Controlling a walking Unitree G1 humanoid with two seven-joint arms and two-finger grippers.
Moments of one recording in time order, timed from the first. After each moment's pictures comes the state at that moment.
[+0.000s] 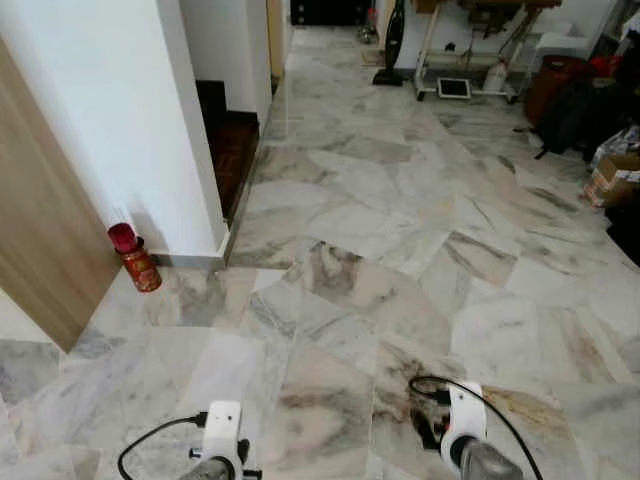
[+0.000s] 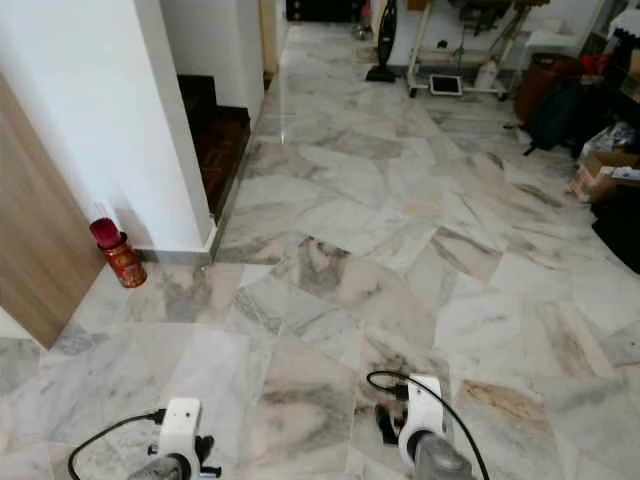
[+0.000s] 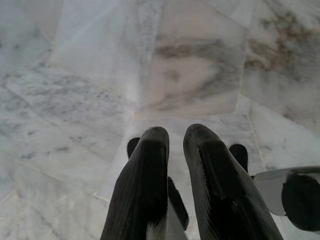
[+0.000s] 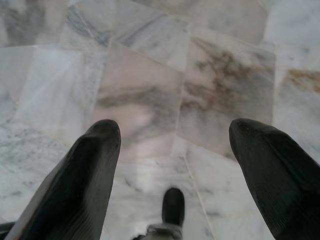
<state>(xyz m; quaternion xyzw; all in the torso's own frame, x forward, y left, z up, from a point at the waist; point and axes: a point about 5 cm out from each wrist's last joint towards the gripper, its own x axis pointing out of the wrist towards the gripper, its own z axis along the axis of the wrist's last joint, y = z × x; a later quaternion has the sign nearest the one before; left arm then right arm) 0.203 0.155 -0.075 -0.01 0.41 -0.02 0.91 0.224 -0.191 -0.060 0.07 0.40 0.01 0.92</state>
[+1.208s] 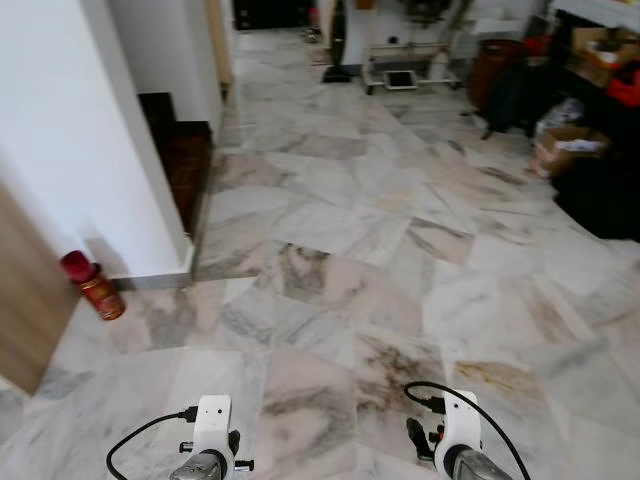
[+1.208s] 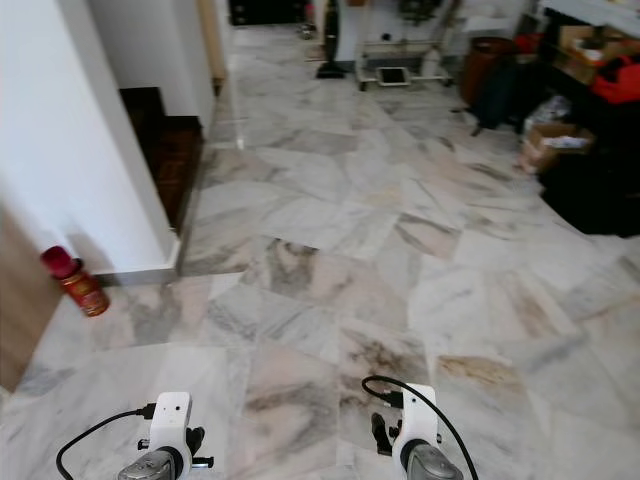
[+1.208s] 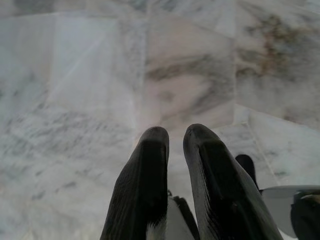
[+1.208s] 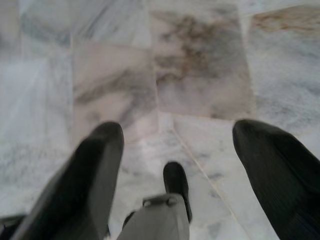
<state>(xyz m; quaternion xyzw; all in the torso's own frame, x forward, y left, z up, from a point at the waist) 0.213 0.169 -0.069 -0.02 0.39 0.01 0.92 0.203 -0.185 -0.074 0.08 0.43 -0.02 0.90</state>
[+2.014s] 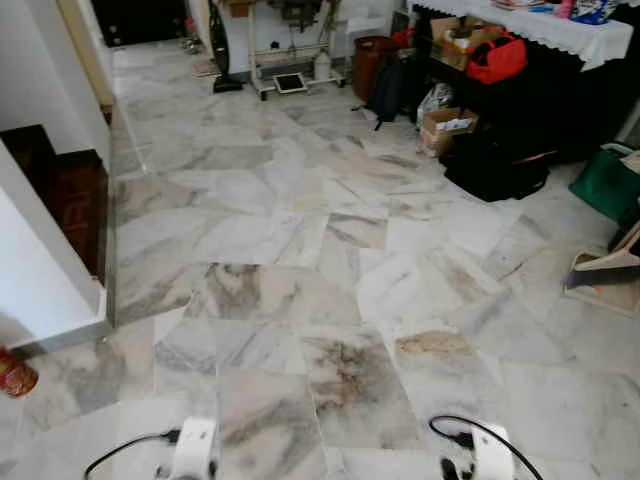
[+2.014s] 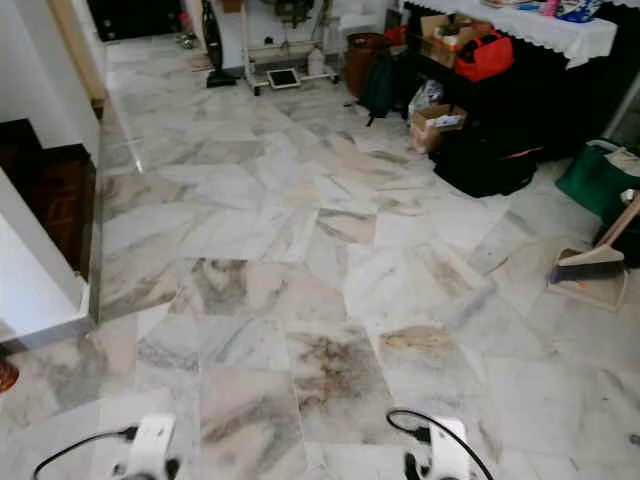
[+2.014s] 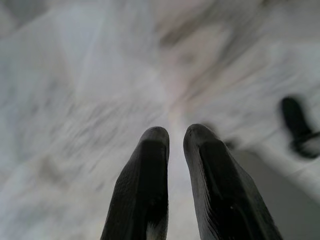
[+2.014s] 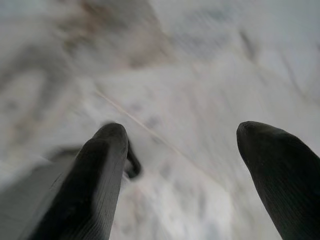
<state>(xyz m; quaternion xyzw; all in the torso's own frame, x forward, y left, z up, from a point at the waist) 0.159 0.221 -0.089 0.06 0.49 0.04 0.87 0.137 -0.241 -0.093 0.02 0.50 -0.10 0.86</state>
